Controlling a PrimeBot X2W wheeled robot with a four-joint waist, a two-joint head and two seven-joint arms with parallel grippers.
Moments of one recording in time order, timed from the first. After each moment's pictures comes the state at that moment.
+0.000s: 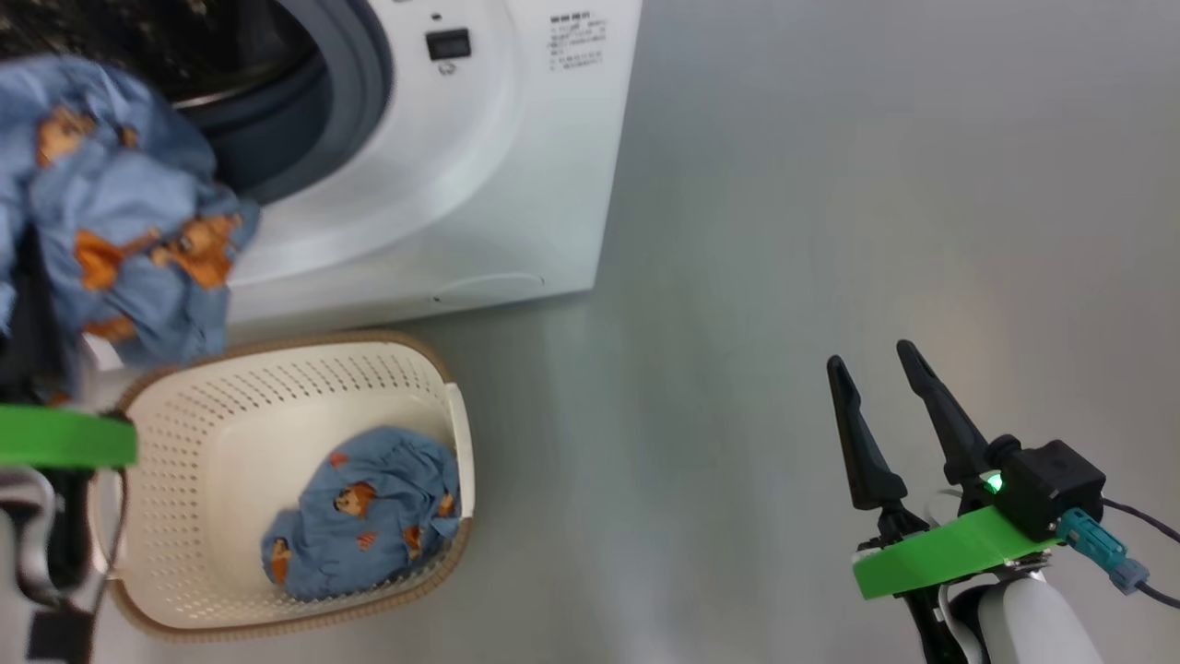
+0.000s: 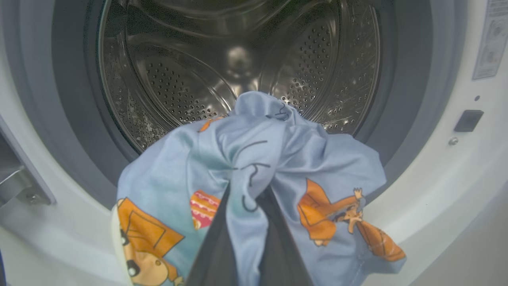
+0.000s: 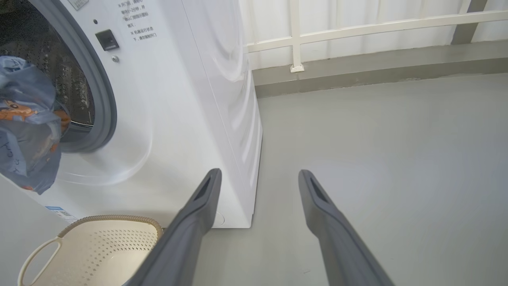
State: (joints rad) left arm -0.43 0.28 0.09 0.24 -0.34 -0.13 -0.25; right arm -0.17 -0.05 0.07 0.09 0.22 0.13 -0.26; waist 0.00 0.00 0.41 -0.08
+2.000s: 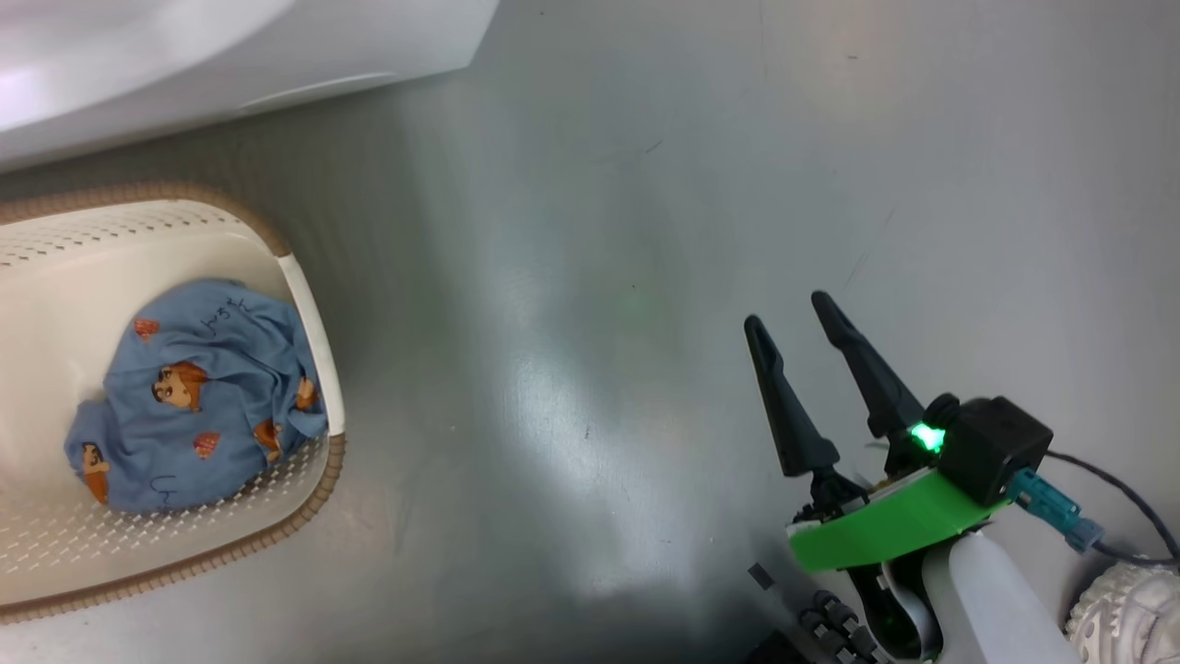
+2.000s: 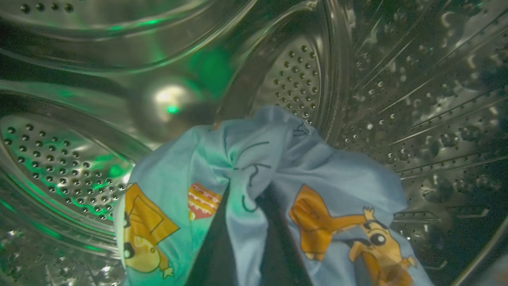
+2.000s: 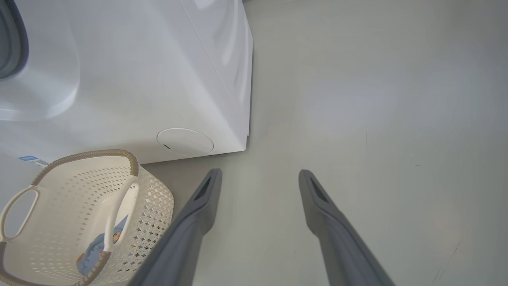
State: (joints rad) left arm -1.44 0.53 -0.26 0.61 -0.46 -0.13 -0.26; right arm -0.26 -0.05 0.22 0.07 0.31 0.13 -0.26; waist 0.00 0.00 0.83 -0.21
